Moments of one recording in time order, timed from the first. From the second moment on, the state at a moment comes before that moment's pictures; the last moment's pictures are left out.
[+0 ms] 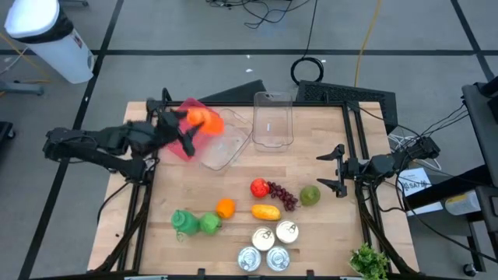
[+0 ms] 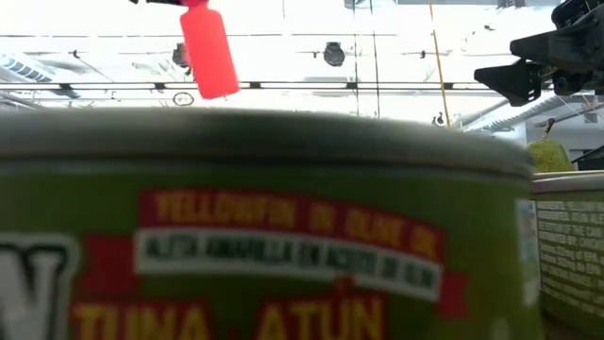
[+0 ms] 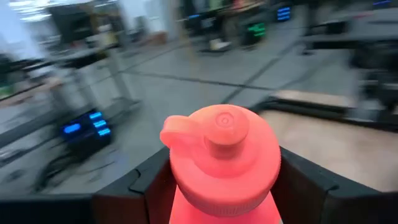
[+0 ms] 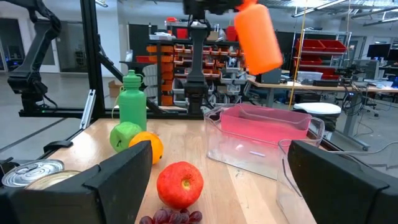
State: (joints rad) left arm -0.07 0.86 0.98 -0.32 -0.76 0.02; right arm 0.41 0.00 0.02 0.09 0.47 -0.07
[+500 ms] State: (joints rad) left arm 0.73 1.03 0.84 -0.23 -0.36 -0.13; right arm 0.41 0.00 0.02 0.09 0.47 -0.07
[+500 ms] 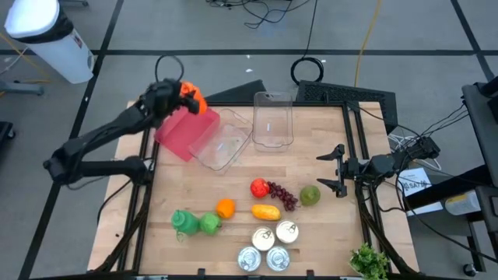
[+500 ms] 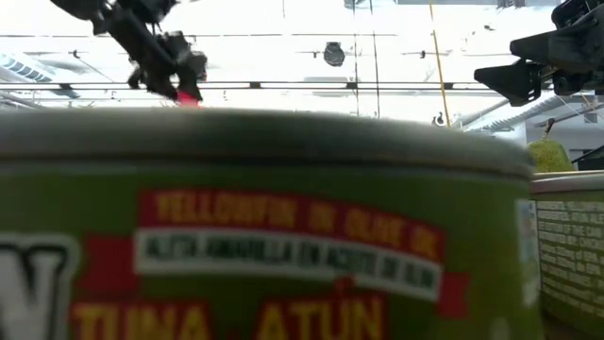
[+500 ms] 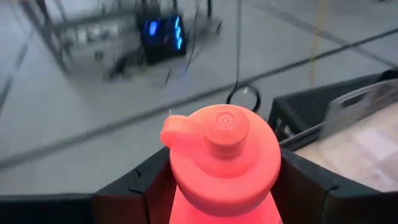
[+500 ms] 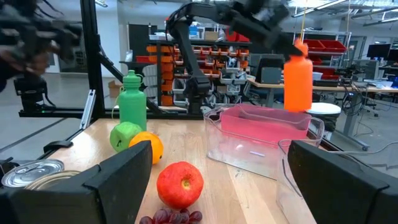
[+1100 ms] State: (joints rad) left arm 0.81 1.32 0.84 -0.17 -0.34 -0.21; right arm 0.41 0.00 0.02 0.09 0.47 -0.07
